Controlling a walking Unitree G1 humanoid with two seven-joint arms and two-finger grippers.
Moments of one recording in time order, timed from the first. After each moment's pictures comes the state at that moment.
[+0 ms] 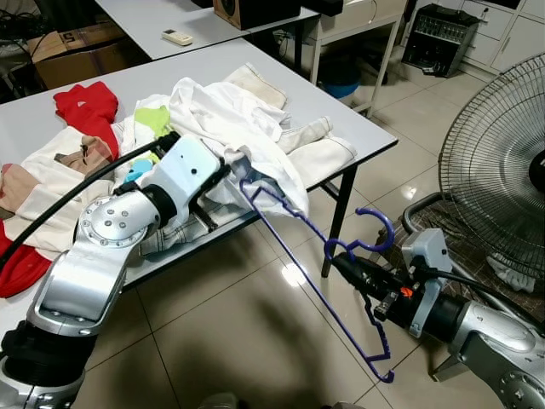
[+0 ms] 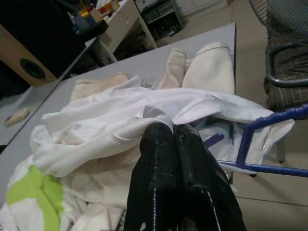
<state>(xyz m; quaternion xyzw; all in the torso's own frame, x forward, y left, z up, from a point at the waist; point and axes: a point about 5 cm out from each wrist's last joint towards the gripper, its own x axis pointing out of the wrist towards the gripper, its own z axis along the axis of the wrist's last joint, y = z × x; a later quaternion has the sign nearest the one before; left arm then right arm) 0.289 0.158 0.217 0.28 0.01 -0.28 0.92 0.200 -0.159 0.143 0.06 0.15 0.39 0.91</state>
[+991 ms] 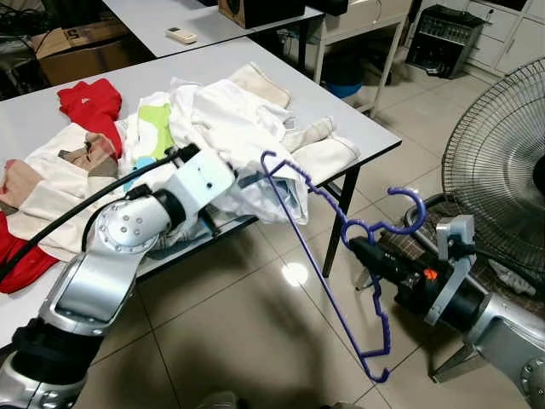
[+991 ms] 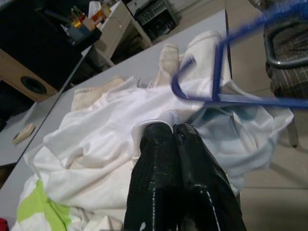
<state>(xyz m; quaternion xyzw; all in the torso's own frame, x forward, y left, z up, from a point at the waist) 0.293 0.147 0.205 0.34 -0.01 -0.29 0.89 0.204 -0.175 0.152 0.18 0.15 0.36 0.90</state>
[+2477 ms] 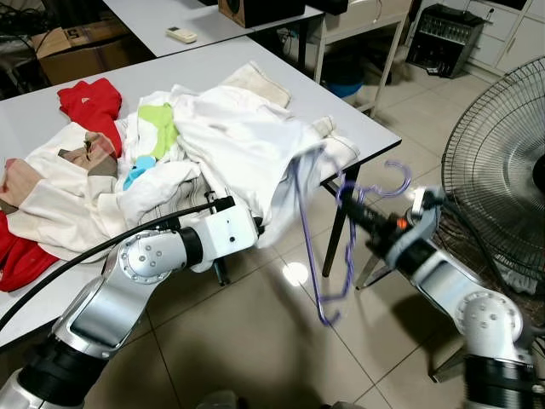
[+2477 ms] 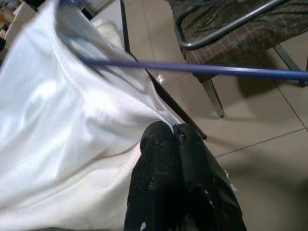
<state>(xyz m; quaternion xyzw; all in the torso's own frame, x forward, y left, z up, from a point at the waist) 0.272 0.131 0.161 0.37 0.04 -0.44 0.82 0.283 -0.160 0.136 0.39 0.12 0.24 0.88</state>
